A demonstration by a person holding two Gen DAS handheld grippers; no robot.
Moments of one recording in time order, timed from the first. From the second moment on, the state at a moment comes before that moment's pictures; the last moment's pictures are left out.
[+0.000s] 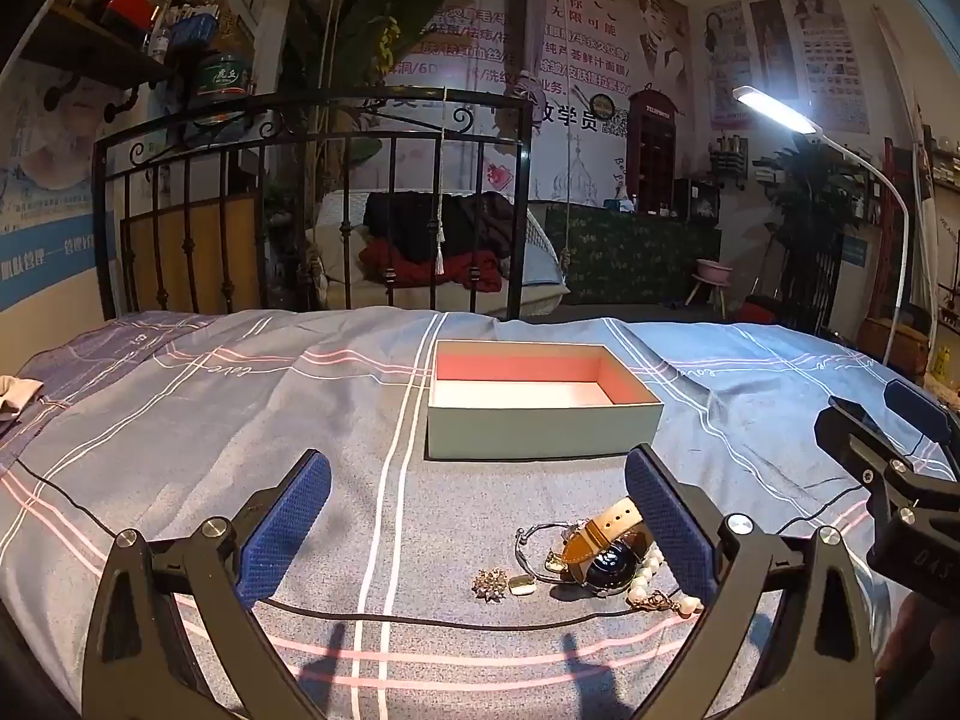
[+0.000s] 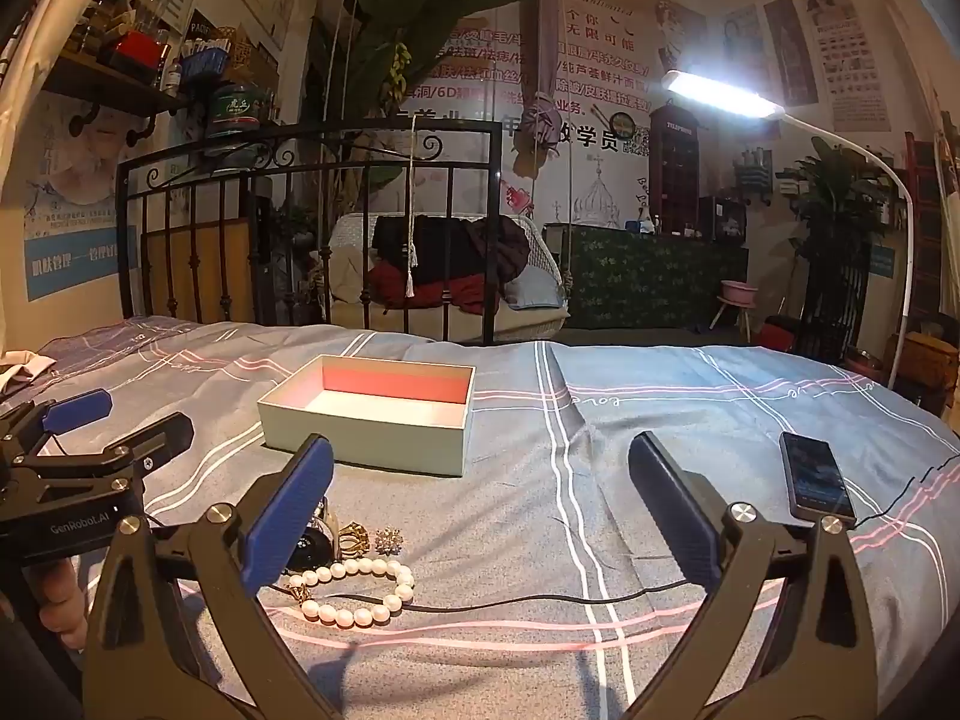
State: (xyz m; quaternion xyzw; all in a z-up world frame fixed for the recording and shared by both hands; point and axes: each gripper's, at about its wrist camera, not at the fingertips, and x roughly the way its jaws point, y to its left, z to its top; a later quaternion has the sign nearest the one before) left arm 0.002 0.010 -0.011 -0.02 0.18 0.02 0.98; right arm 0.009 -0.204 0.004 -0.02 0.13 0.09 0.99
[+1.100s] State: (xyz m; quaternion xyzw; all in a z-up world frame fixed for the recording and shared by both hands) left arm 0.000 0.011 -0.016 -0.02 0.19 0.02 0.98; right arm 0.009 -0.212 0.005 0.01 0.13 0.08 0.99
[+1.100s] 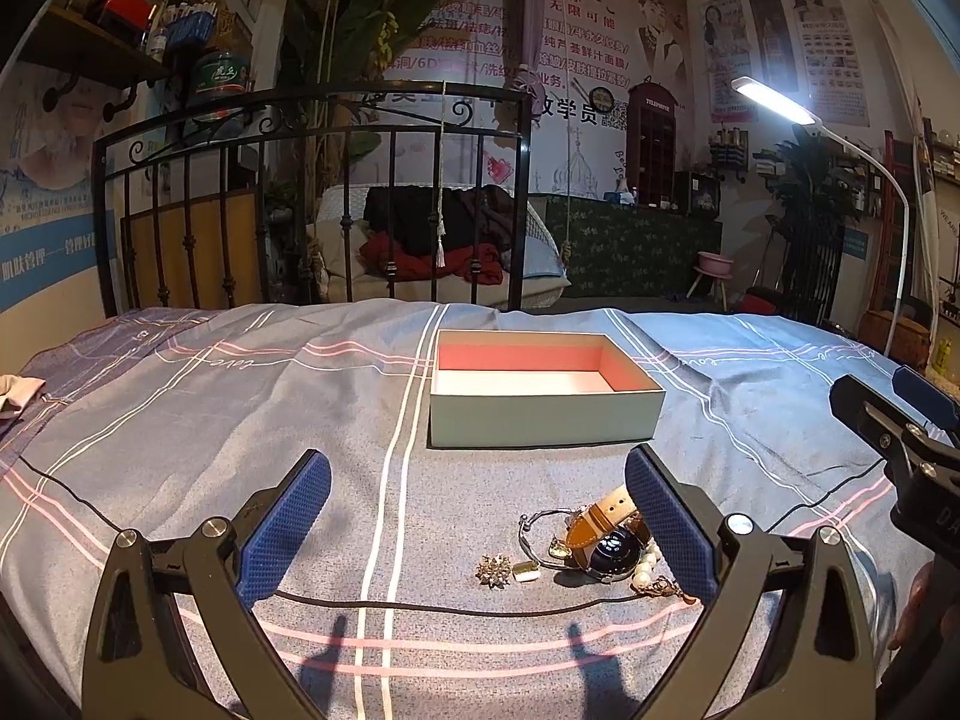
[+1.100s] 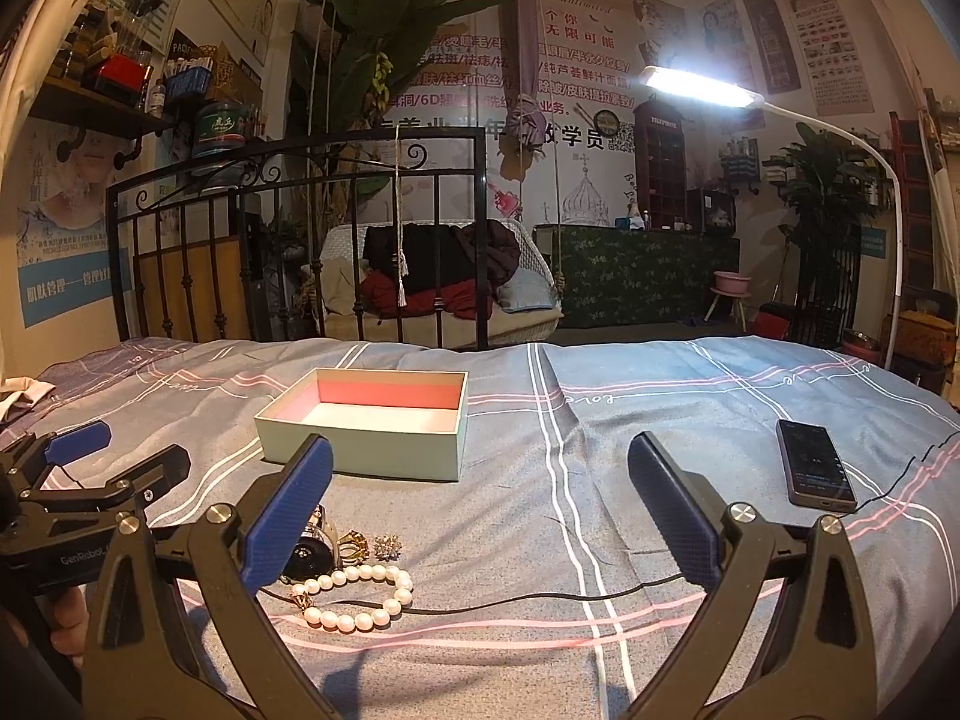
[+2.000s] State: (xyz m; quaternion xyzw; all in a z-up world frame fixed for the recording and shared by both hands) left arm 0.001 0.025 -0.030 -0.02 0.22 0.03 0.98; right arm 0.018 -0.197 -0.006 -0.03 0.16 0.10 0.98
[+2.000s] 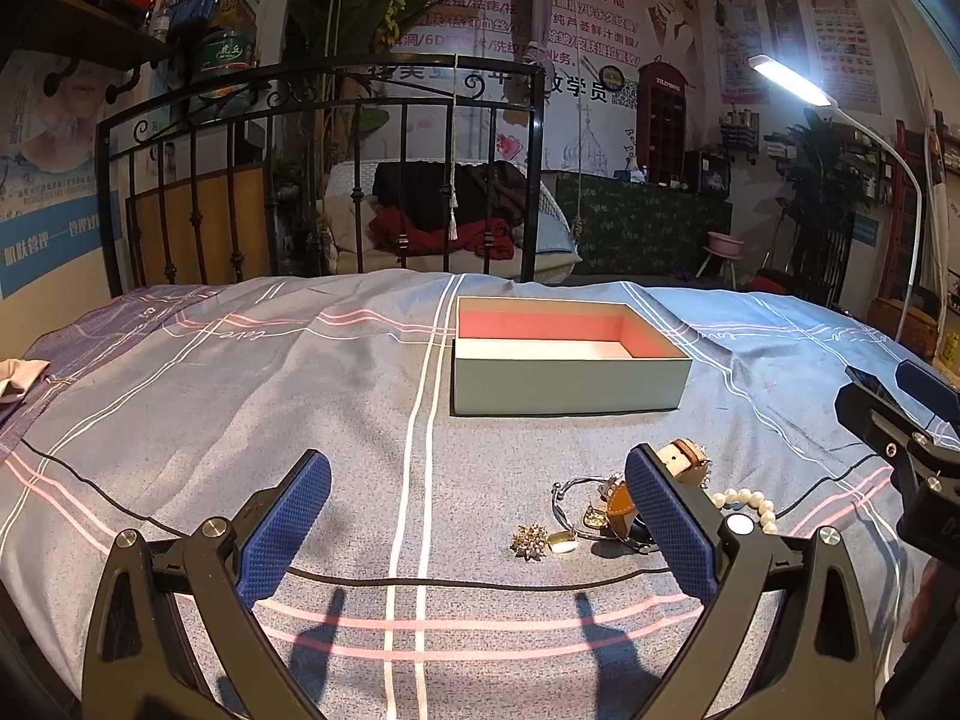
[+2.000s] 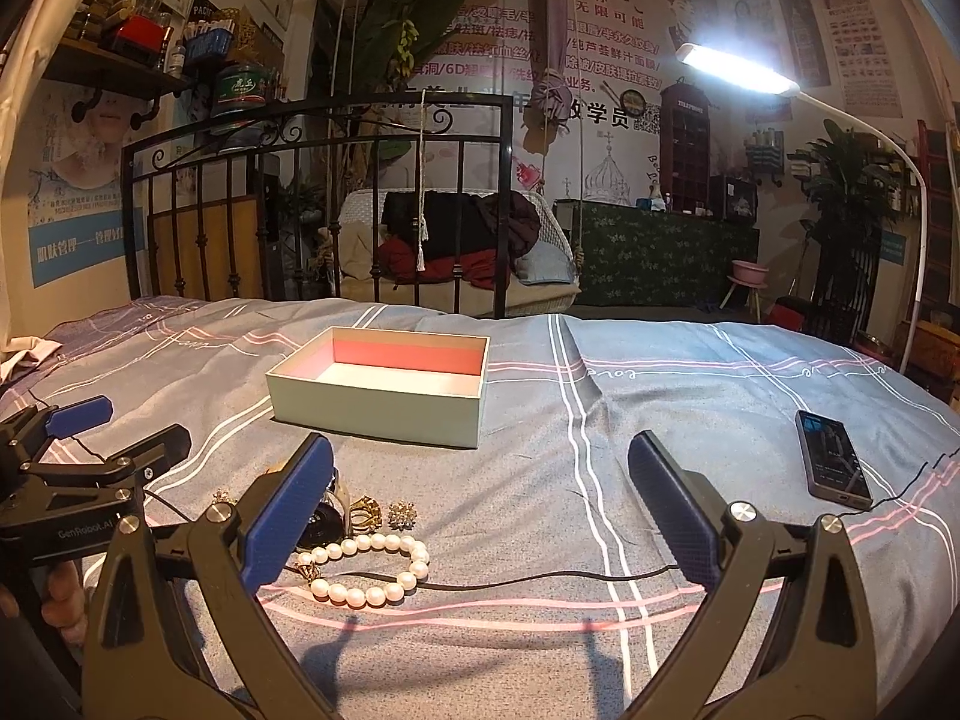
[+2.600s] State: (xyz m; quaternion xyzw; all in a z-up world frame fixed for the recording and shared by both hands) left arm 0.032 0.035 -0.053 0.01 0.35 0.00 0.94; right arm 0.041 -0.187 -0.035 -0.03 0.26 0.13 0.96
